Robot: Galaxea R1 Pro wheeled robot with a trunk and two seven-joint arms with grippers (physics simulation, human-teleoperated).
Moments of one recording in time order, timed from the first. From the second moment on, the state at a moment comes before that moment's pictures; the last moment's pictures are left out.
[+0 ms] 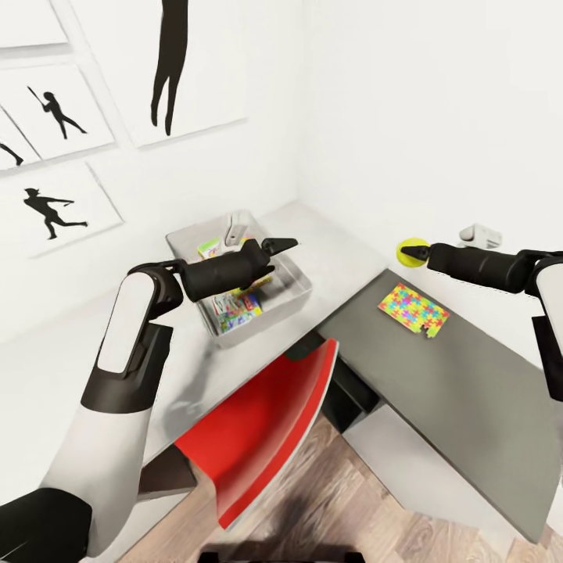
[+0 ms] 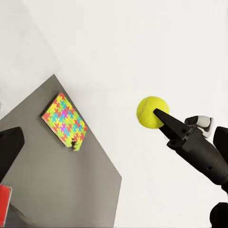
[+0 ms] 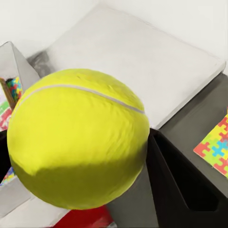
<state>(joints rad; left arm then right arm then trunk) -0.96 -0.06 -0.21 -1.61 1.51 0.90 0.50 -0.97 -0.44 0.03 -1.61 -1.11 1.05 -0.33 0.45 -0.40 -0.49</state>
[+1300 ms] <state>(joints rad) -0.99 0.10 -0.05 -1.61 1.56 0.90 0.50 -1.19 -0.23 0.26 -1.32 -1.09 1.05 -0.46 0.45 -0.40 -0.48</state>
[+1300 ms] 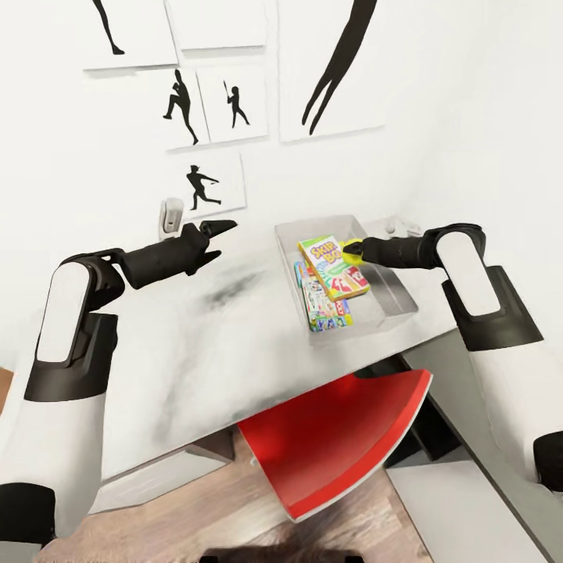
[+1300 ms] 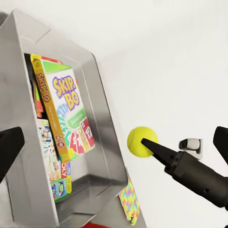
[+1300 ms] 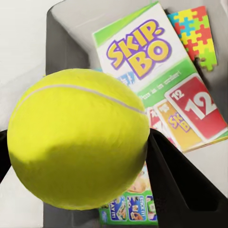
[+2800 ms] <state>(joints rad) -0.98 0.13 -0.05 -1.61 1.59 0.90 0.50 -1.19 -0.24 0.32 -1.22 -1.04 1.05 -0.65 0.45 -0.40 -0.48</state>
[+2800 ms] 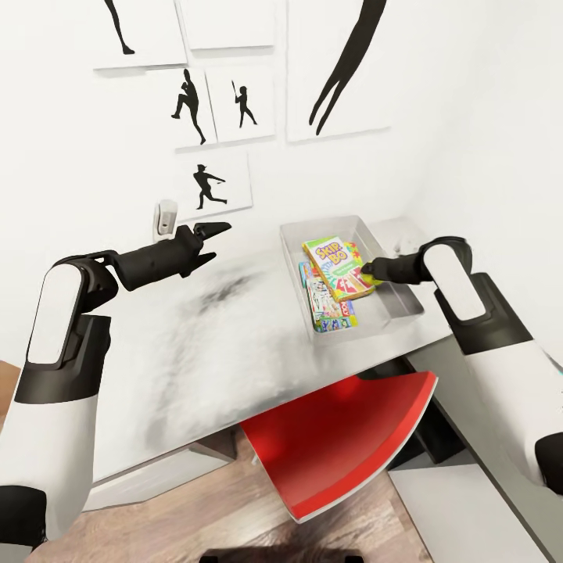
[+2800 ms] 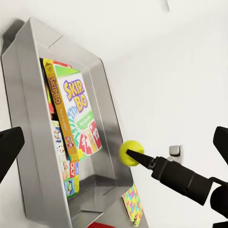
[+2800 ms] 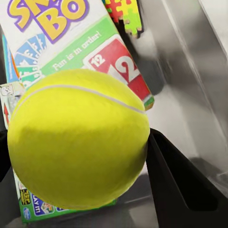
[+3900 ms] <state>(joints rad) -0.99 0.13 -0.05 -1.61 1.59 0.90 0.50 -1.14 -0.24 0.34 -1.22 -1.04 1.05 -0.71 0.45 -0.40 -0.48</state>
